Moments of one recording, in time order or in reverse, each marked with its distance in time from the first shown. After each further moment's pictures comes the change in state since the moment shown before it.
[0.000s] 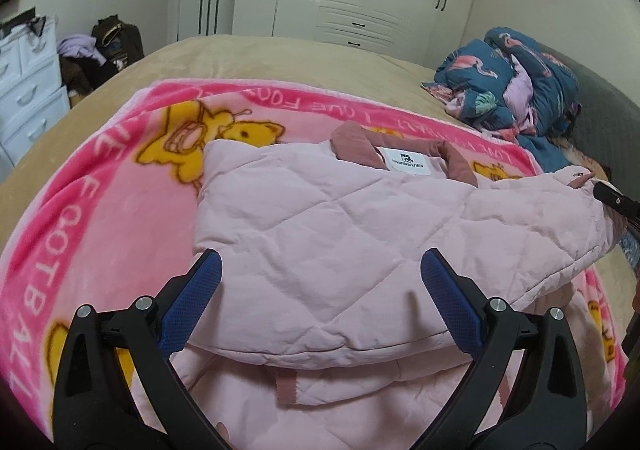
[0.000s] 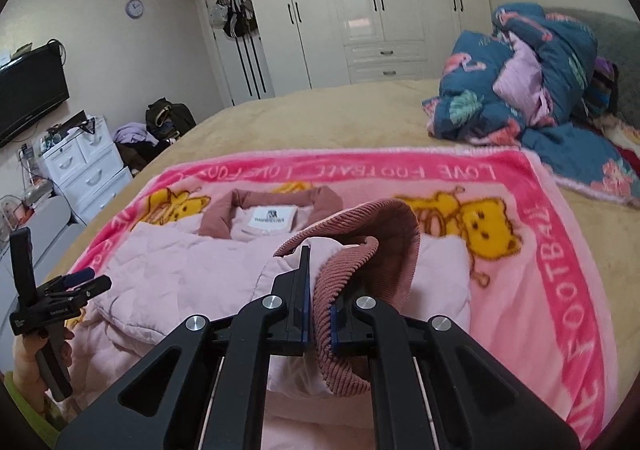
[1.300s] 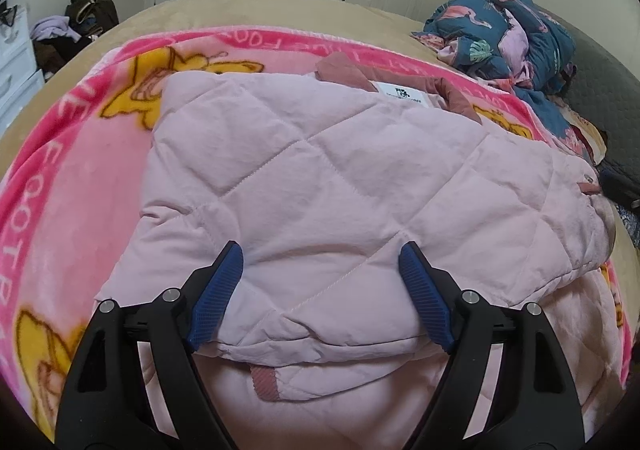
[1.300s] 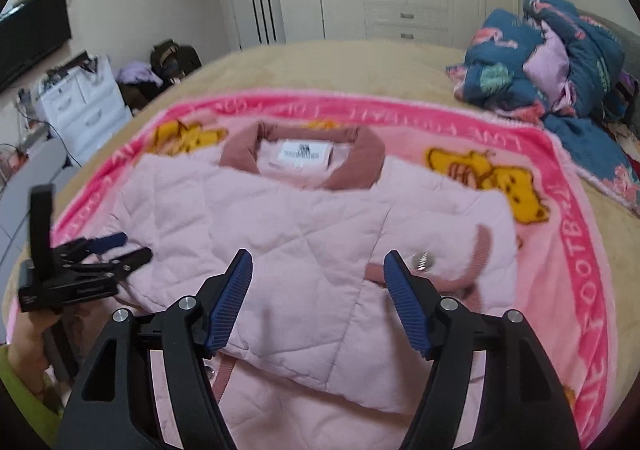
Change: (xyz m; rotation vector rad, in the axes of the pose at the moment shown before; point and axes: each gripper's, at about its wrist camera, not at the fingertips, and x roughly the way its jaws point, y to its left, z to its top) left arm 0.044 0.002 -0.028 0.028 0.169 -0.052; right arm 0.039 0.070 -0.031 -0.107 0.204 -0.045
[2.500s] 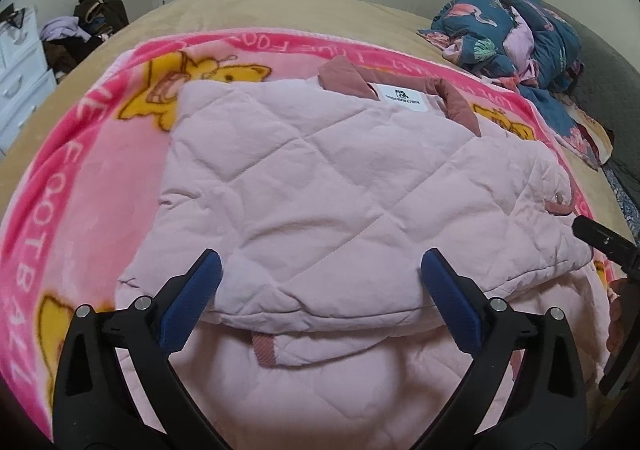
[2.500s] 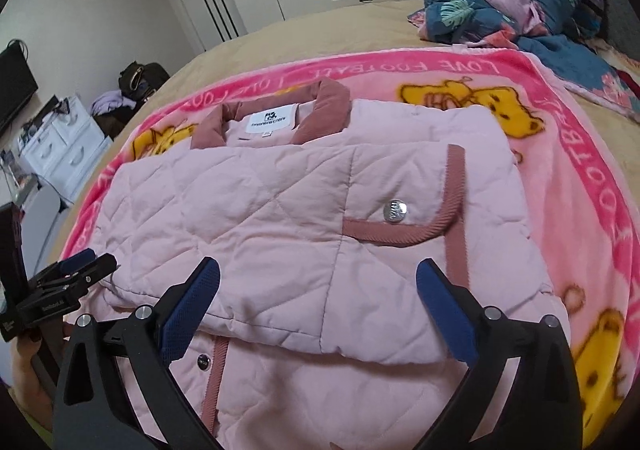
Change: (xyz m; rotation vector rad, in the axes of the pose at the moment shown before) left arm -0.025 -0.015 0.002 -0.006 0.014 0.056; right arm 0.004 -0.026 -0.037 0.229 0.033 0.022
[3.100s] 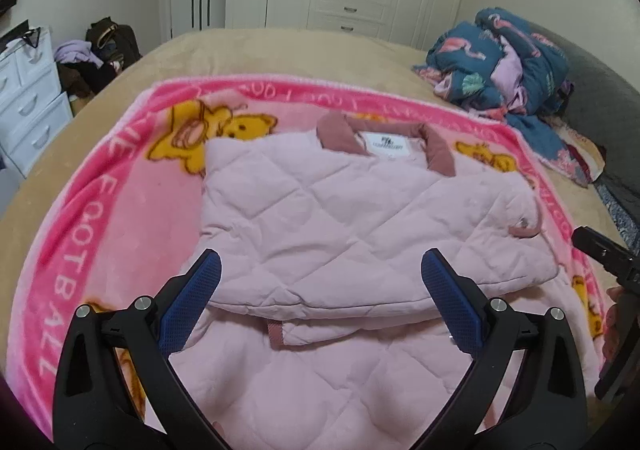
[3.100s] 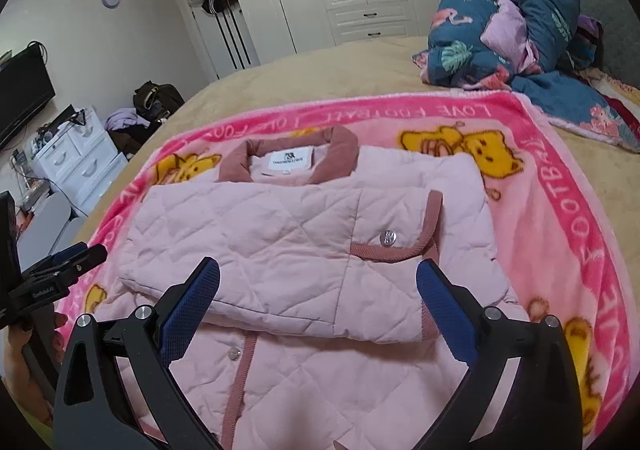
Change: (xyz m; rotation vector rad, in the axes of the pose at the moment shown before) left arm -0.075 -0.010 0.010 -0.003 -0.128 -0.003; right arm -0.069 0.015 0.001 -0.045 -0.122 0.014
